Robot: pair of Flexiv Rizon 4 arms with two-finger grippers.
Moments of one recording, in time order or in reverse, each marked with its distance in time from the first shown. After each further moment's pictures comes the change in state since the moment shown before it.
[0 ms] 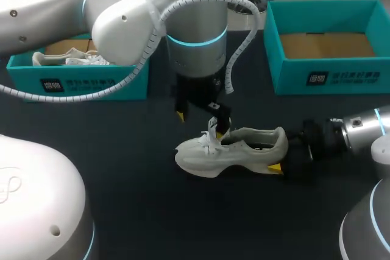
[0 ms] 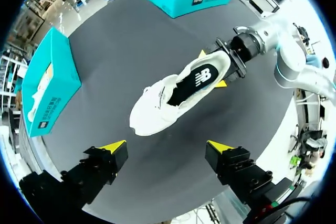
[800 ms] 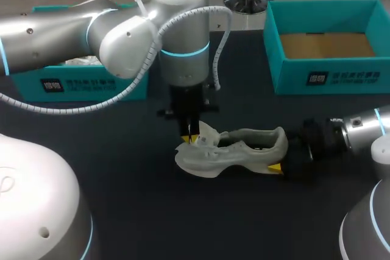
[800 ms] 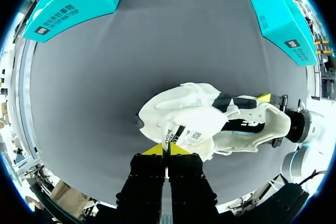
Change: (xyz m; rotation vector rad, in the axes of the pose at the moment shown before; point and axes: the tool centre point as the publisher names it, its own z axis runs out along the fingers) left arm -0.034 -0.003 0.089 -0.171 0.041 -0.712; right arm 0.000 0.000 0.000 0.000 0.000 0.000
